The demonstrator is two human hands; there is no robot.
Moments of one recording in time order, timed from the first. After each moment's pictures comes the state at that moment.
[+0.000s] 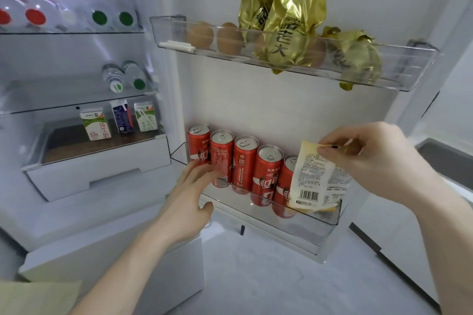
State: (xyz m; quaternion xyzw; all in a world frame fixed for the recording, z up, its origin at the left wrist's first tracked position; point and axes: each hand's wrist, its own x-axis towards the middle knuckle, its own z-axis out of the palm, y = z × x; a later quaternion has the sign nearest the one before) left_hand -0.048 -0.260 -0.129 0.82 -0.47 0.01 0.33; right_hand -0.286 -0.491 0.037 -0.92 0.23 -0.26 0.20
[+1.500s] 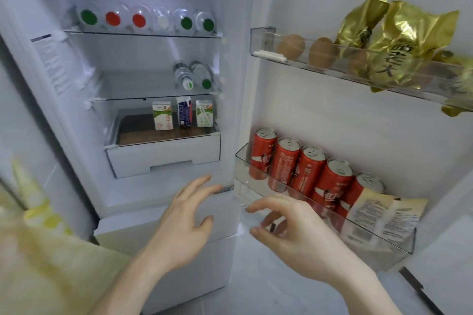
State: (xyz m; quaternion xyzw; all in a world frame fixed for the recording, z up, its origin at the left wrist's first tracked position) left_hand -0.051 -0.117 -0.115 0.86 -0.36 0.00 0.38; right_hand -0.195 -0.326 -0.053 -0.94 0.04 -0.07 0.34
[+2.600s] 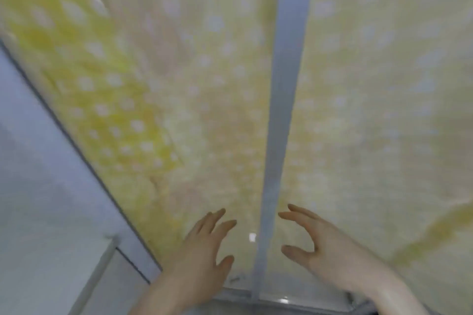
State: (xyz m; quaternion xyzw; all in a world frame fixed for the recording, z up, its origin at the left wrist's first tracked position) left_hand -0.518 -0.018 -0.160 0.79 0.56 0.09 0.24; right_hand -0.246 -0.032 -0.115 -0.60 -0.74 0.29 0.10
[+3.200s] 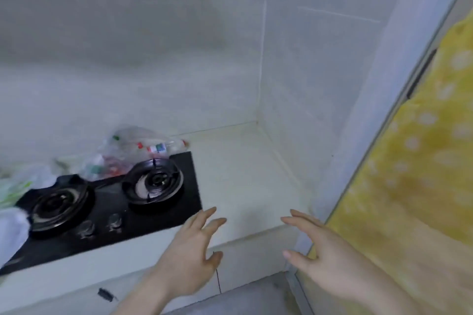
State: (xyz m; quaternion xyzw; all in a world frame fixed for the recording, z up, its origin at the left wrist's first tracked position) left_hand -0.777 -0.274 -0.179 0.36 0.90 0.20 0.13; right_hand -0.630 -0.009 -0.139 -0.12 -0.94 0.32 -0.07
